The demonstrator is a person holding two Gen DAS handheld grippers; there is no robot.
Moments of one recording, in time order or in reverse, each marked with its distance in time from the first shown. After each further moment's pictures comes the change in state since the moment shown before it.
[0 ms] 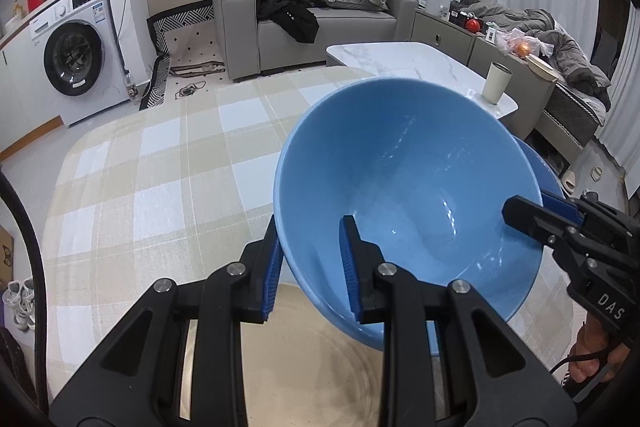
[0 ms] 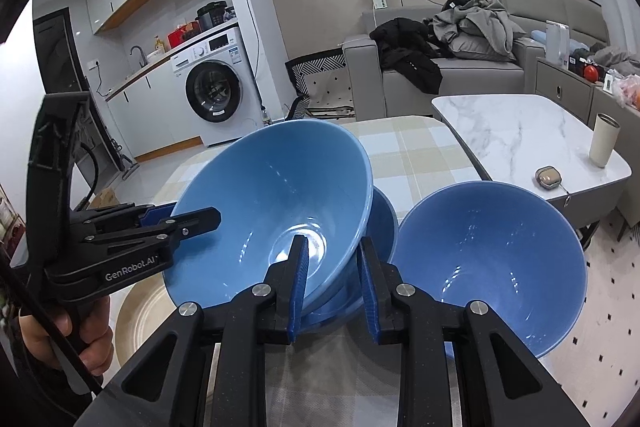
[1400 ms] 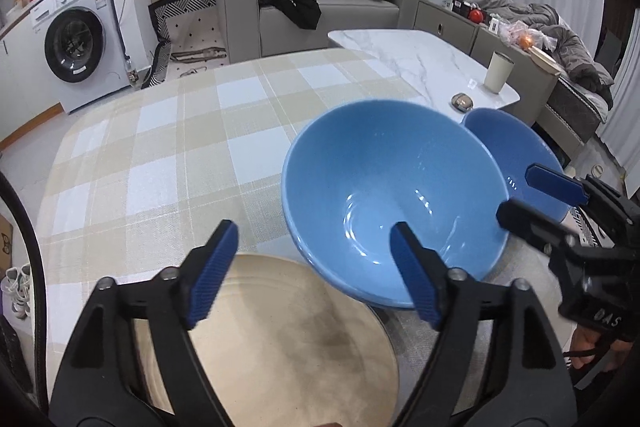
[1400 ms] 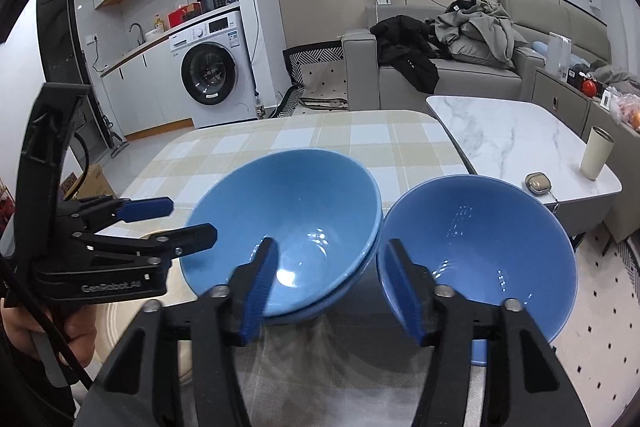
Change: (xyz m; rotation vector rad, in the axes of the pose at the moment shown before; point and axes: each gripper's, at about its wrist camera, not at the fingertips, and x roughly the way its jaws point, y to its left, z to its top) left arm 0.032 0.005 -0.013 -0.018 0.025 0.000; right arm 0.013 -0.011 -0.012 -0.074 0.033 -0.046
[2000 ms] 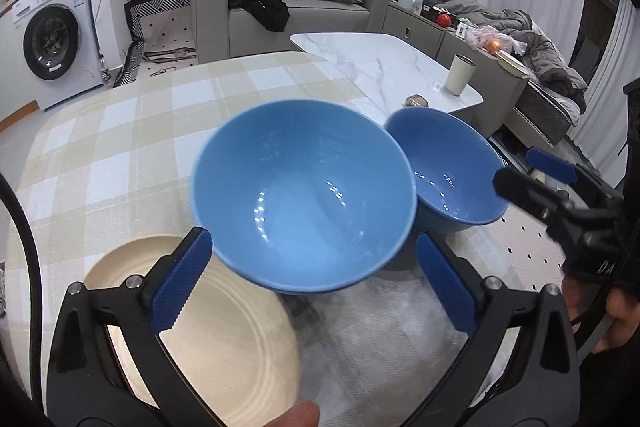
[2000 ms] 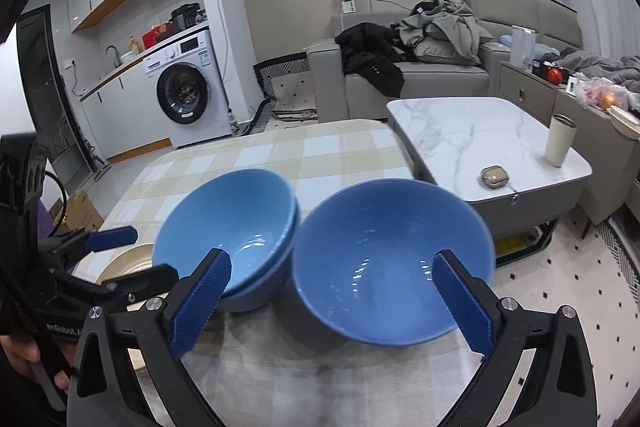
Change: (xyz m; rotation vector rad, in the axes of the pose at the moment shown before) left arm -0.034 -0.063 -0.019 0.005 0.009 -0.120; right arm -0.053 -0.059 0.000 0.084 -0.041 -0.081
